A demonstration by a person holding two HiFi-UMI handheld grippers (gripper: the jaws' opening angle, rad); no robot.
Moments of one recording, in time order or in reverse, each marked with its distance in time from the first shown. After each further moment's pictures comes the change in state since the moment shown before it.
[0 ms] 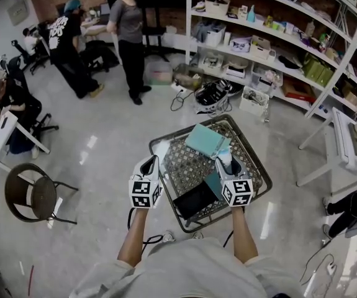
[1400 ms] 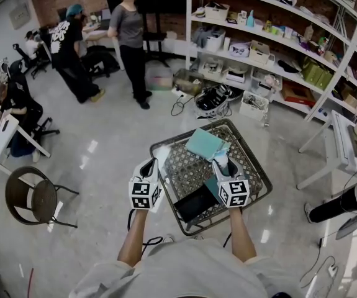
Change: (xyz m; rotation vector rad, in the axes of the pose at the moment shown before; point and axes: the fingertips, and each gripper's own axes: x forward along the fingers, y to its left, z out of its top) left arm -0.001 0.008 0.002 0.000 0.001 0.010; right arm 0.010 0.014 0.005 -0.027 0.003 0.019
